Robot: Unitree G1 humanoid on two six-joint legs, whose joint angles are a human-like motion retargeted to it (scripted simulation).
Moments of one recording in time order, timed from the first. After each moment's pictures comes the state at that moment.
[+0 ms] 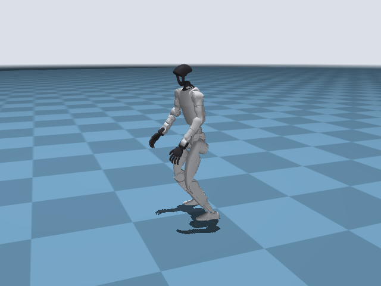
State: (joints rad) left arm -0.36 0.35 -0.54 0.88 0.28 0.07 0.11; right arm -0.22 -0.44 0.43 0.76 0.08 -0.09 -0.24; waist 0.10 -0.09 0.26; left_leg -0.34 0.03 0.02 0.90 -0.70 0.00; right_leg -0.27 -0.32 -0.20 0.88 -0.64 0.05
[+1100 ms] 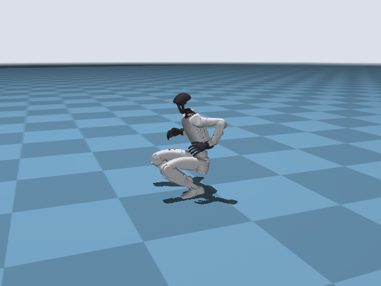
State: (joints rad) left arm 0.94 1.03 -0.27 -0.52 0.23 -0.38 1.17; right arm 1.11 -1.07 0.01 -0.73 -0.06 -0.53 -1.01; waist 0.09 0.03 0.52; left_leg -1.57 0.15 -0.12 2.63 -0.87 -0.04; right_leg -1.57 -0.24 0.30 2.60 -0.87 -0.01
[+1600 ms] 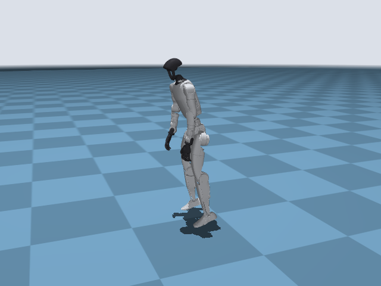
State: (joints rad) left arm -0.31 0.19 -0.80 1.29 0.21 -0.05 0.18; right arm -0.20 -0.29 0.64 1.09 -0.14 -0.05 -0.28; waist 0.07 -0.09 0.13; left_leg -0.32 0.04 0.01 0.17 0.15 -0.08; right_leg -0.30 -0.24 -0.25 0.16 0.28 0.17
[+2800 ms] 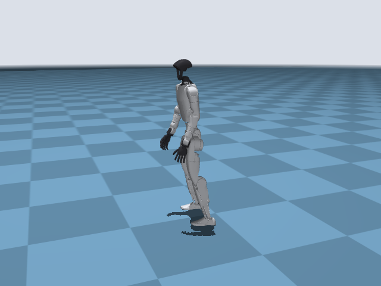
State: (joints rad) left arm -0.06 0.25 -0.34 1.06 0.11 -0.01 0.05; right arm -0.11 -0.18 0.44 1.10 0.08 -0.09 -0.17; waist 0.07 -0.11 0.00; left_leg -0.10 0.06 0.07 0.16 -0.33 0.00; right_leg -0.09 -0.19 -0.12 0.11 -0.26 0.16
